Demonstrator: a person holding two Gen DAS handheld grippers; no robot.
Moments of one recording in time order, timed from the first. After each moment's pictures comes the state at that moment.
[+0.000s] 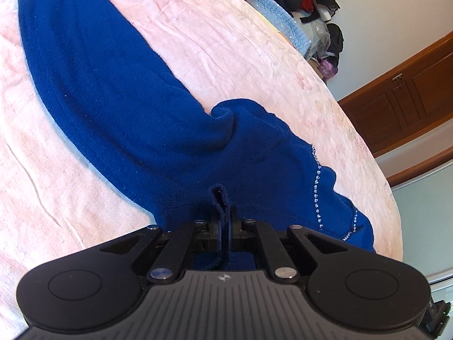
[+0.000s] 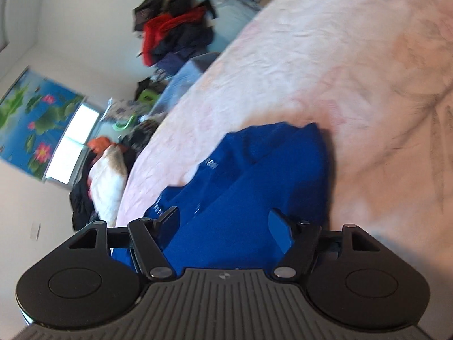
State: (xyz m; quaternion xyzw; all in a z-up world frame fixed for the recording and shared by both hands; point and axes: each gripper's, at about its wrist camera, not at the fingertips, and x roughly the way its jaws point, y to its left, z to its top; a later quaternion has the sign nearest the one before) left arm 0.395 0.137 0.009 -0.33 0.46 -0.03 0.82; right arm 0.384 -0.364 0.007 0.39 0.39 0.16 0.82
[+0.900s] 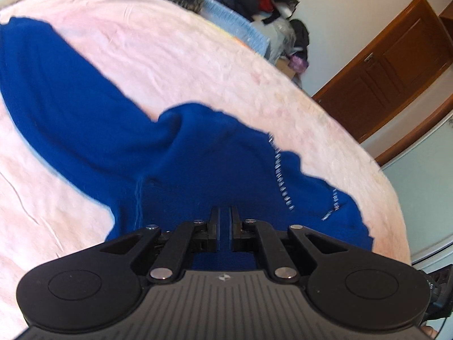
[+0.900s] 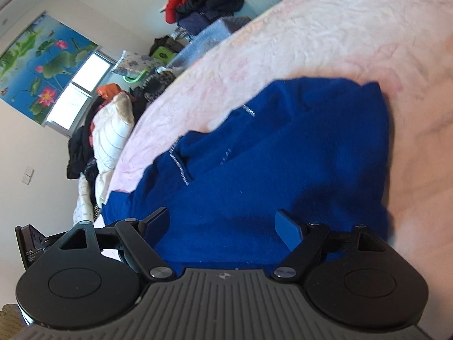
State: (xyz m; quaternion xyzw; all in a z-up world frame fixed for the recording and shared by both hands) left arm 0.377 0.094 0.029 -0.26 0.43 -0.07 0.86; right arm 0.379 -0.313 0.008 0.32 0.43 0.18 0.82
